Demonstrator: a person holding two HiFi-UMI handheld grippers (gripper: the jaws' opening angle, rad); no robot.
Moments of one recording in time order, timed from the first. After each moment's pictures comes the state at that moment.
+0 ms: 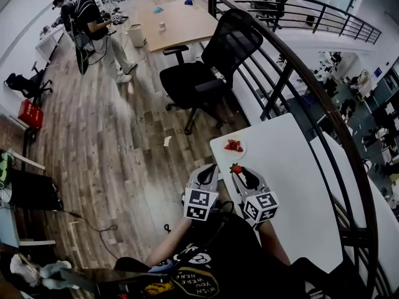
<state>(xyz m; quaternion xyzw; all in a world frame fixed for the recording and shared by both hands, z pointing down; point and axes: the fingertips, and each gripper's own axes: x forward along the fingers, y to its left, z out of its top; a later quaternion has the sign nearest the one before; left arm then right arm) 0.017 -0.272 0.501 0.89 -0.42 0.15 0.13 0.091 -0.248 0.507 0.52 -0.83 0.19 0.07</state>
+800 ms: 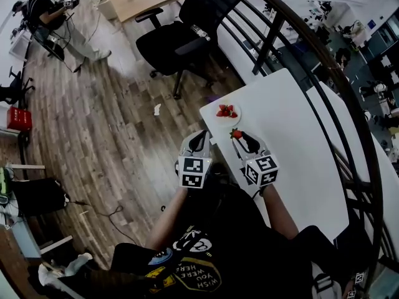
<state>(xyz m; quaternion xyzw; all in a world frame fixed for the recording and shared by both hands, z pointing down) 0.037 -0.332 0.573 0.88 -0.40 0.20 0.14 0.140 -0.296 0.587 0.54 -0.80 0.23 0.12</state>
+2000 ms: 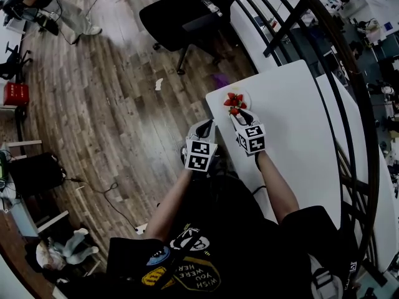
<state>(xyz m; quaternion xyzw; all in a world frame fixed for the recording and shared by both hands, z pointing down) 0.043 -0.362 0.685 0.86 -0.38 0.26 0.22 0.138 -0.385 0.748 0.50 -0.79 0.26 0.25</state>
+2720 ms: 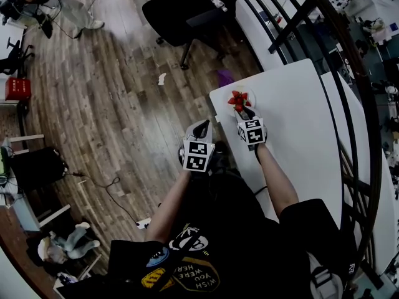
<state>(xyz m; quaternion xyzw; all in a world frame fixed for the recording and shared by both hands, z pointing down) 0.019 -0.362 0.701 0.84 -0.40 0.28 0.23 0.154 -0.396 0.813 0.50 -0.75 0.28 0.31</state>
